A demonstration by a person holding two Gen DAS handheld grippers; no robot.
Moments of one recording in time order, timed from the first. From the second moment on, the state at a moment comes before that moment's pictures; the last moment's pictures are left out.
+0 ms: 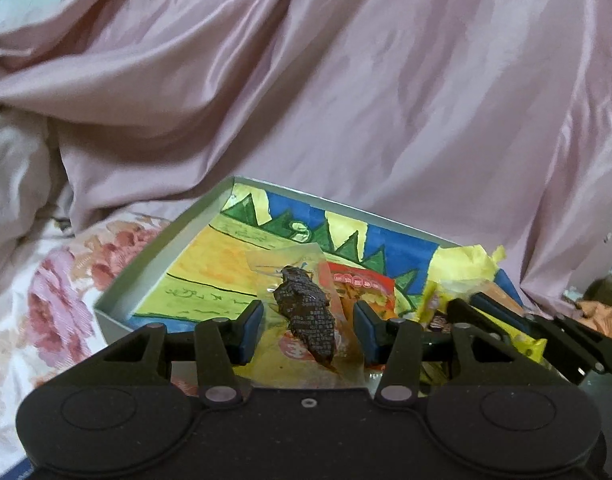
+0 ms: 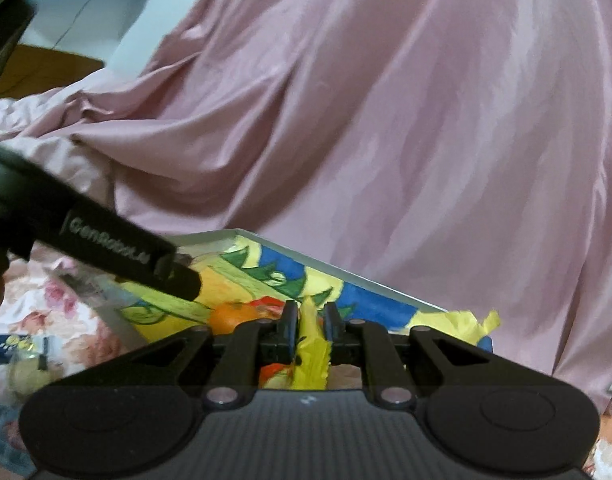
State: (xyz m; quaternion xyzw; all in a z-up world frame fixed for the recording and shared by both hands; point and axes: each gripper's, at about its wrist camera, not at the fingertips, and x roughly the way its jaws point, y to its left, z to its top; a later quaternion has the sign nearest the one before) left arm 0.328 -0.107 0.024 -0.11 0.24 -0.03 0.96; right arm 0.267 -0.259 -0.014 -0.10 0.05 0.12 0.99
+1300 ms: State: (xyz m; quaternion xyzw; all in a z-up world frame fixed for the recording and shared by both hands) left arm 0.278 -0.085 0.049 -0.12 0.17 0.06 0.98; right arm 0.244 -0.270 -0.001 -0.06 0.00 0.13 0.99
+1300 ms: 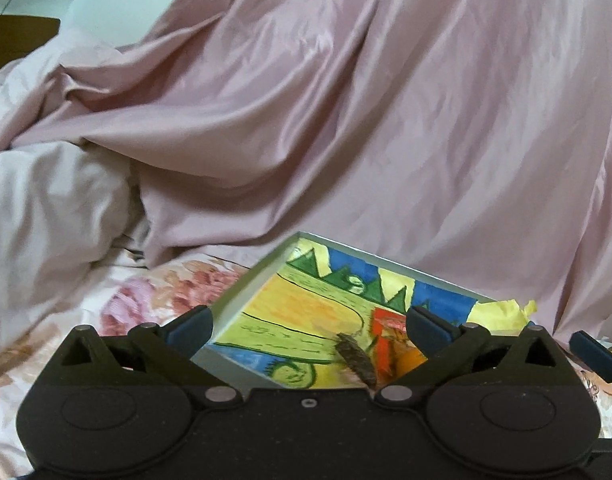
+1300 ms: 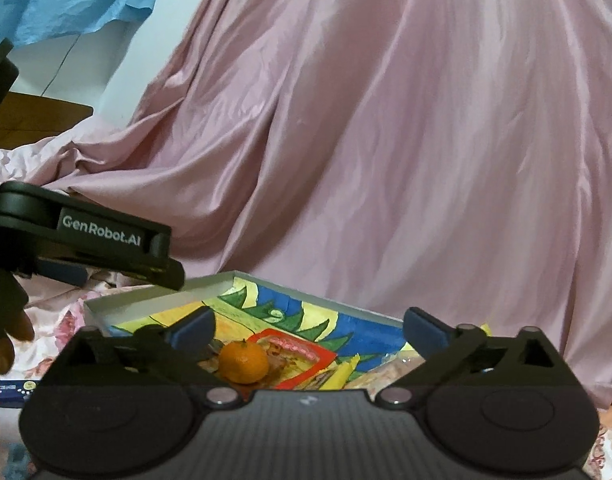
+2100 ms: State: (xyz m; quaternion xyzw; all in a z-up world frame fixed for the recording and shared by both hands) left arm 0.134 -0.044 0.042 -0.09 0.17 0.05 0.98; right arm 0.092 -0.256 0.003 -0.01 0.01 0.13 0.99
